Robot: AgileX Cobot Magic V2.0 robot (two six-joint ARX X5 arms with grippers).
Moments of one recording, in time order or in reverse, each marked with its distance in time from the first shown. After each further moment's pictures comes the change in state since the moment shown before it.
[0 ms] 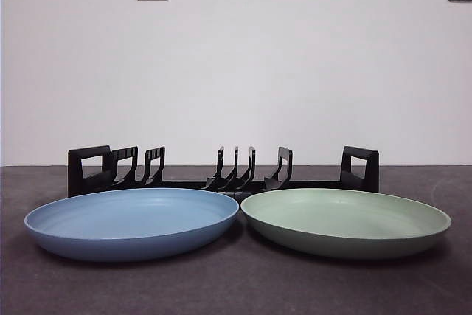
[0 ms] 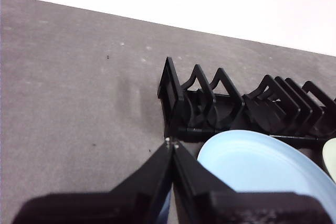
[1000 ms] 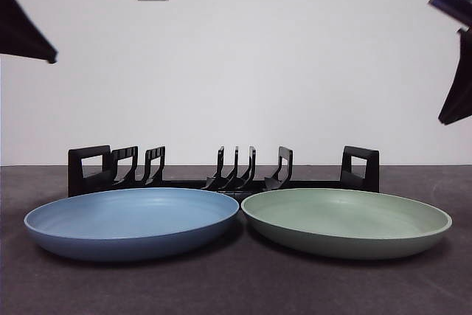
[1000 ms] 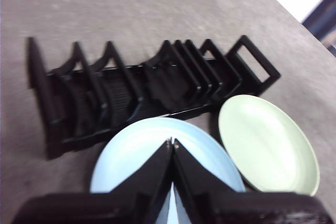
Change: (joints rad) left arm -0.026 0.780 0.463 0.035 0.435 0.084; right arm -0.003 0.859 0.547 -0.335 -0.288 -0.186
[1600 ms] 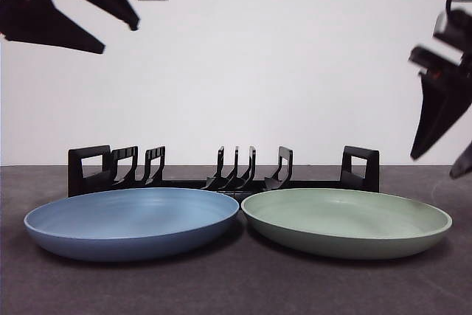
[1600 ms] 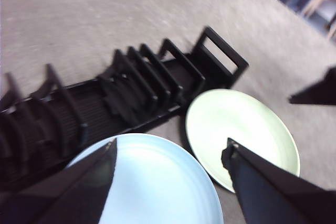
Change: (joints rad) left arm -0.286 0.084 0.123 -0.025 -0.178 0.037; right arm 0.000 0.227 0.031 0.042 0.000 -0.042
